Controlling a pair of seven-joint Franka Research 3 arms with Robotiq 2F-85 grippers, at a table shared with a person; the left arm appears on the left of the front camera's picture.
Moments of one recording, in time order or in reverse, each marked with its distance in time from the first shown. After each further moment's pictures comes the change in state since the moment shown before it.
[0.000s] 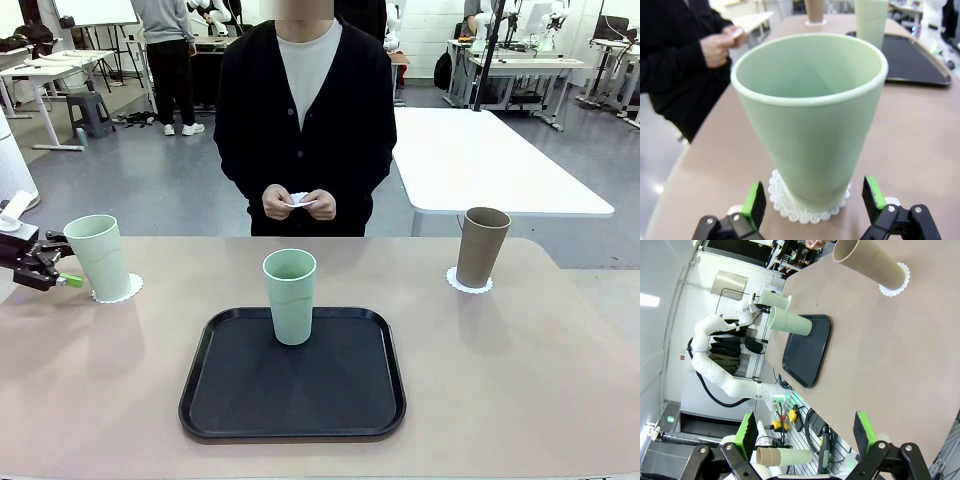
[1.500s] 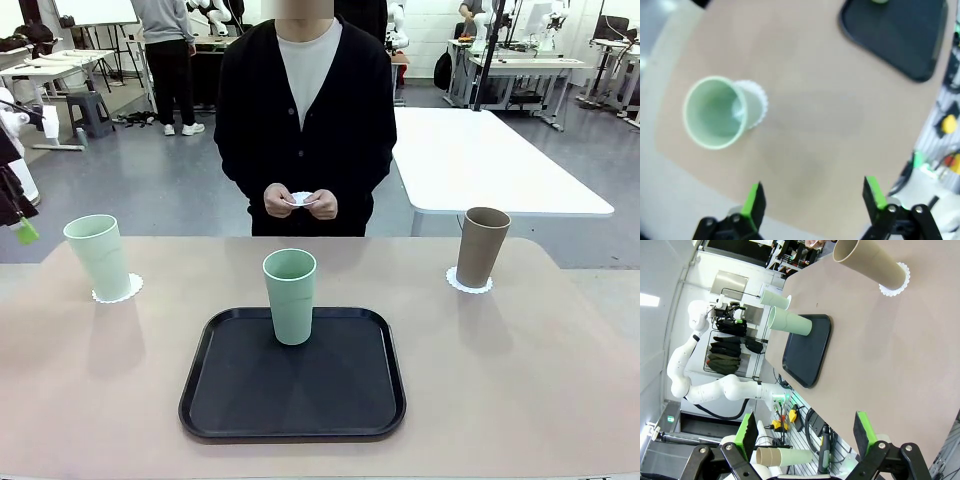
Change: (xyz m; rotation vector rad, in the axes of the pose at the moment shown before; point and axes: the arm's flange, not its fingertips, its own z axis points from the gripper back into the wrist) left arm 0.300 -0.131 -0.004 0.187 0.873 0.426; right arm 0.000 0.000 -0.001 0.000 0.001 0.000
